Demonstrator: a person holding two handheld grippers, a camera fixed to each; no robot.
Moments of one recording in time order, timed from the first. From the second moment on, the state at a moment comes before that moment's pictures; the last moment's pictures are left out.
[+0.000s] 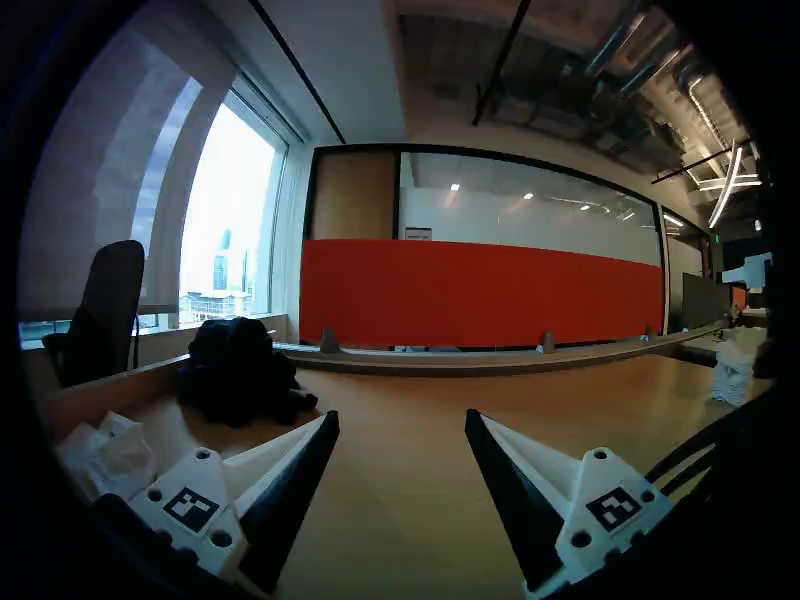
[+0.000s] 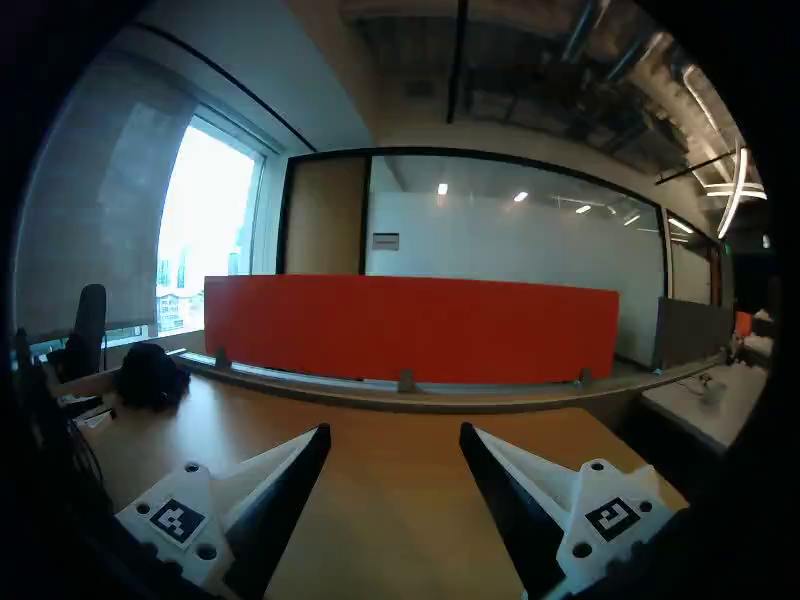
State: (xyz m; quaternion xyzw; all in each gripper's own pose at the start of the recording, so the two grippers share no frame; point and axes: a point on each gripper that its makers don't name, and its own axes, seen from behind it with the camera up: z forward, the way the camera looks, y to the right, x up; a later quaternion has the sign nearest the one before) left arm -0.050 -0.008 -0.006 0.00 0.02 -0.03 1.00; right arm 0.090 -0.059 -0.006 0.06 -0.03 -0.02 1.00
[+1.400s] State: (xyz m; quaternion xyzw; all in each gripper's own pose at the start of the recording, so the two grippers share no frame) left arm -0.061 0.005 0.000 0.00 0.01 -0.01 1.00; right arm 0.074 -0.051 0.003 0.06 -0.04 -0.01 1.00
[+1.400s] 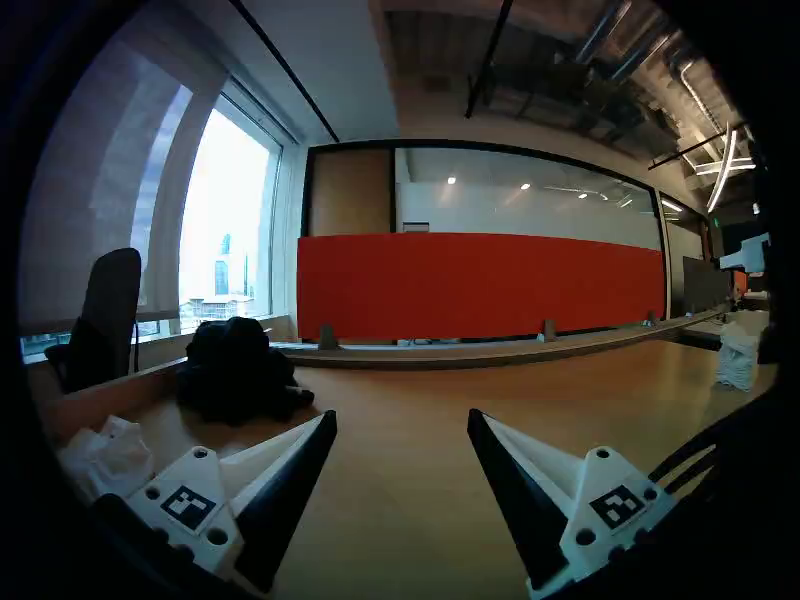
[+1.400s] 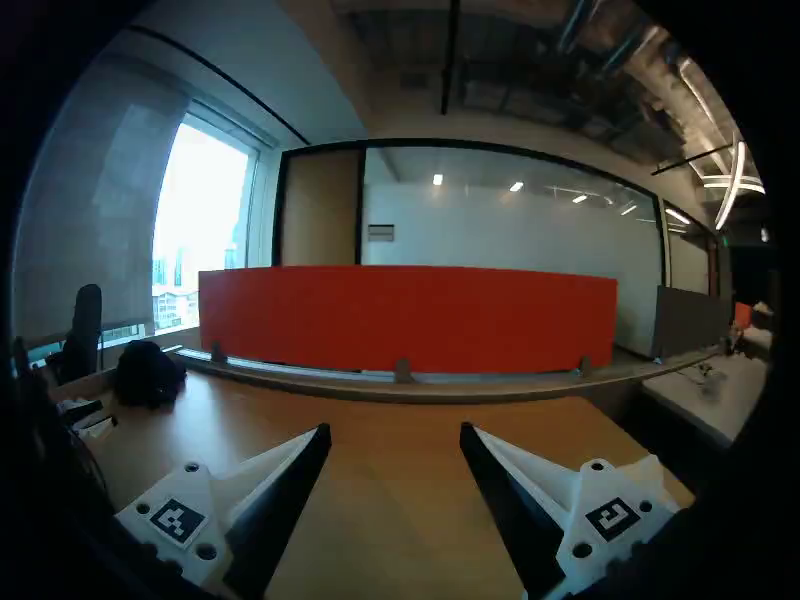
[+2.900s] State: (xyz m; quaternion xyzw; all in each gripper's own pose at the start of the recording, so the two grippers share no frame) left arm -0.061 0.006 0.000 0.00 0.01 -0.01 1.00; right arm -0.013 0.015 -0.004 0.01 0.01 0.02 1.00
